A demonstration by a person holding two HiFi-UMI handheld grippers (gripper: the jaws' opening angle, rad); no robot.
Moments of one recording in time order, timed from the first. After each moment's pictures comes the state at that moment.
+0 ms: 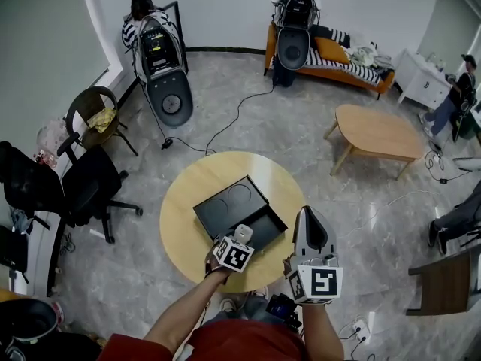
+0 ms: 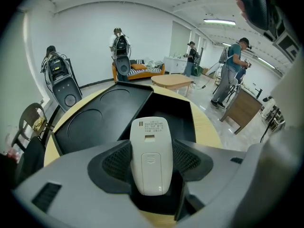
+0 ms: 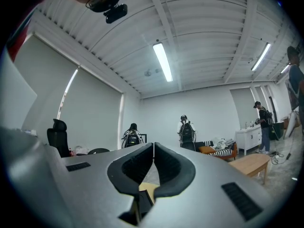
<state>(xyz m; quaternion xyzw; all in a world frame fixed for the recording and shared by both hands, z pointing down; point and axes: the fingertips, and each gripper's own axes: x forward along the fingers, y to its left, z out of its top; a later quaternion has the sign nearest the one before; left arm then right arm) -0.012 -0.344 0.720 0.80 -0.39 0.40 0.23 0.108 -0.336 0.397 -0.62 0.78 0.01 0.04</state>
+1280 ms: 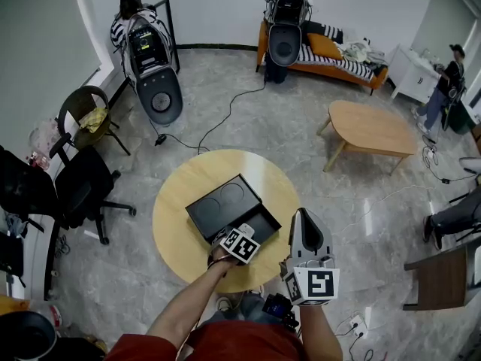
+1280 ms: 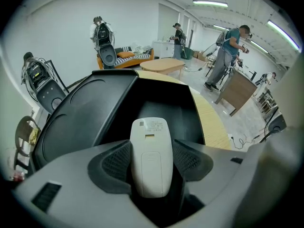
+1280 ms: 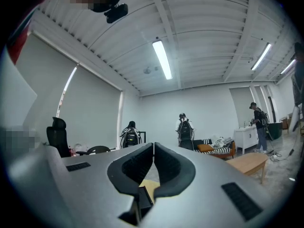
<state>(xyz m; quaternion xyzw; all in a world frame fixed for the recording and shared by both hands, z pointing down) 0.024 -0.353 0.760 0.78 -0.32 0.49 0.22 0.120 -0.335 0.407 -0.62 0.78 0.01 0.03</state>
